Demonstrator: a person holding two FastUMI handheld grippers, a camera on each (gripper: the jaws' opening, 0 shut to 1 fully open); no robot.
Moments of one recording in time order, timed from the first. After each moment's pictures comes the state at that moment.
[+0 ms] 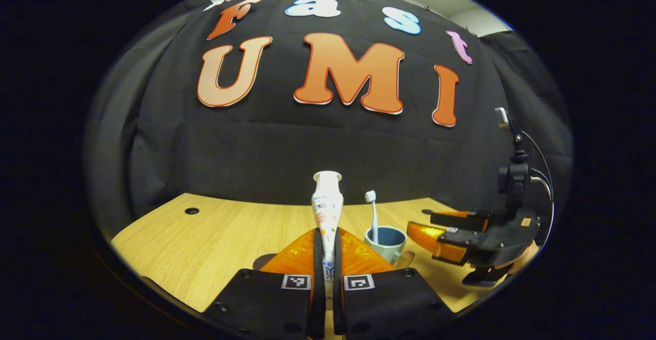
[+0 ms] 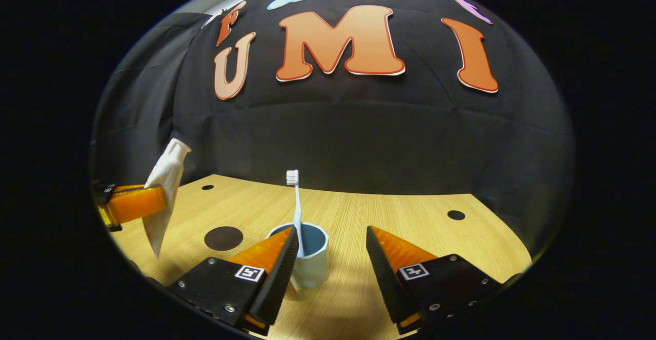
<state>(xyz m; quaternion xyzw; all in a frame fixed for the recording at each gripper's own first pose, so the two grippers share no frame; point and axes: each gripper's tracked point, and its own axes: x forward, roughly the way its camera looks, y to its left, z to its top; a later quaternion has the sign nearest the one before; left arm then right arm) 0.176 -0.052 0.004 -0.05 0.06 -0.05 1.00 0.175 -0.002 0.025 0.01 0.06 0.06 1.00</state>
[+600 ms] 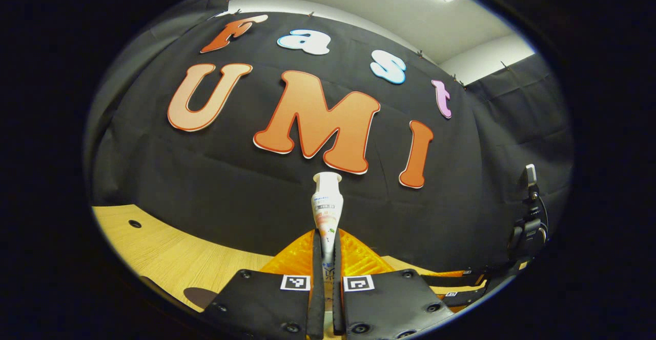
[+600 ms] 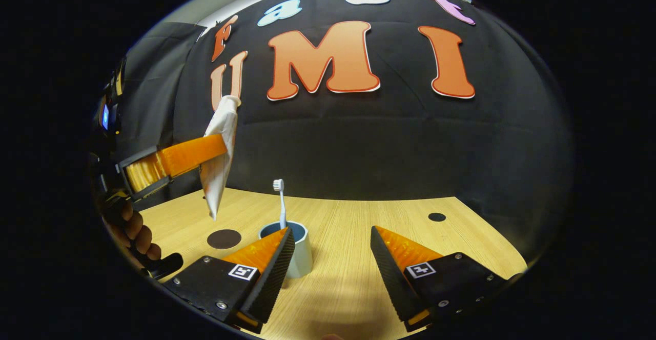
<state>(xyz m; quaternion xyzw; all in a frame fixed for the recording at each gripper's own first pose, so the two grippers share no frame) 0.237 -0.123 0.075 -0.12 -0.10 -0.12 0.98 0.148 -0.046 0.031 0.03 0.04 0.03 1.00</state>
